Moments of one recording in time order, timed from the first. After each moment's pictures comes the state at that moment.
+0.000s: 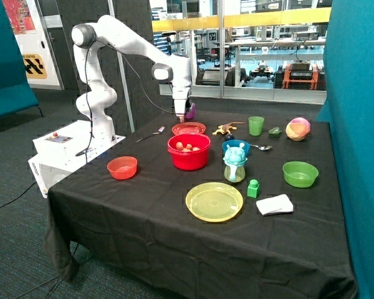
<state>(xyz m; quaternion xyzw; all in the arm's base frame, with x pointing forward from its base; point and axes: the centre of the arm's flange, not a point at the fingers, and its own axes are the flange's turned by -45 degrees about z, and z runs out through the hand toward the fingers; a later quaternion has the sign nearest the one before) 0.506 0.040 0.385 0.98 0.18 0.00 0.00</state>
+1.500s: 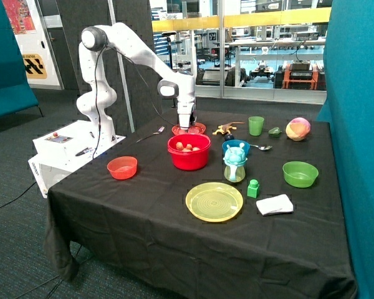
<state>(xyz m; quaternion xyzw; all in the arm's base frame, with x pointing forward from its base) 0.507 0.075 0.305 0.99 0.17 0.00 0.00</state>
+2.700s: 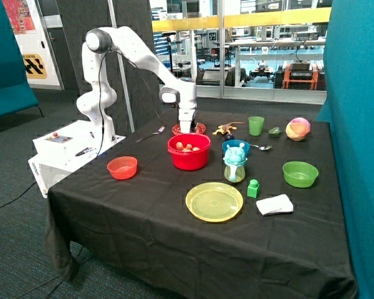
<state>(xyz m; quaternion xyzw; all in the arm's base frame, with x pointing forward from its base) 0.515 0.073 0.276 0.99 0.16 0.00 0.00</state>
